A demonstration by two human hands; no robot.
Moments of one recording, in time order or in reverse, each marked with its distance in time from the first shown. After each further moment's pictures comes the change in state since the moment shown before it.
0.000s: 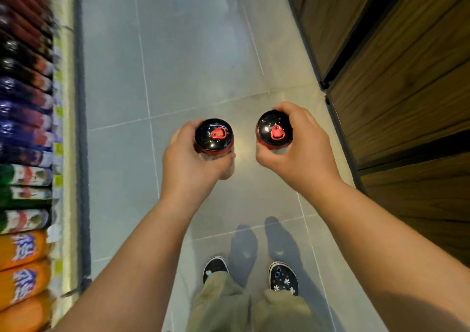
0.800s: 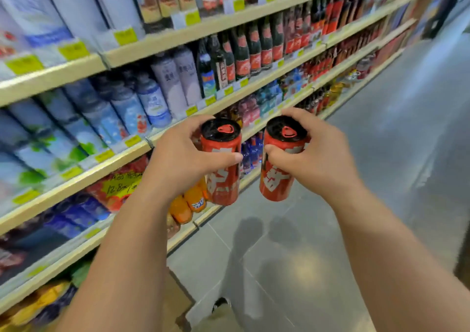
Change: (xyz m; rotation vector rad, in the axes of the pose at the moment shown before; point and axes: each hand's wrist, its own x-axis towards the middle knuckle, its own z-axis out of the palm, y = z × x) left_hand -0.357 0.226 -0.423 -0.057 0.808 -0.223; right_hand -0.198 -0.480 -0.143 0.221 -0.592 -0.886
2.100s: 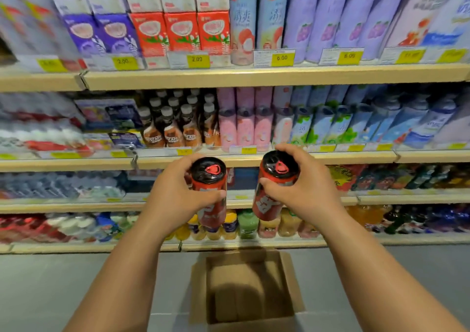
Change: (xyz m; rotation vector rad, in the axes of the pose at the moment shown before) left_hand -0.311 -0.250 -0.408 0.109 0.568 -0.422; right_hand -0.166 -0.320 0.416 0.187 -0.643 -0.369
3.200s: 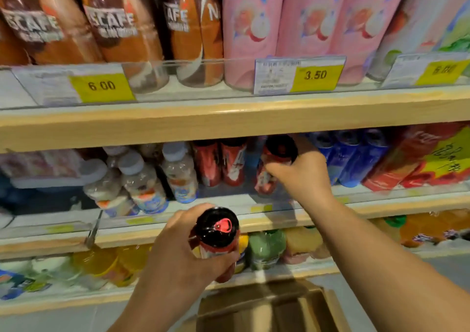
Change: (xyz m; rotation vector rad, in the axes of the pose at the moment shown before) left_hand 0.169 -0.366 0.191 -0.055 -0.153 -0.061; right_hand 0.202 0.328 0.302 -0.063 0.226 0.131
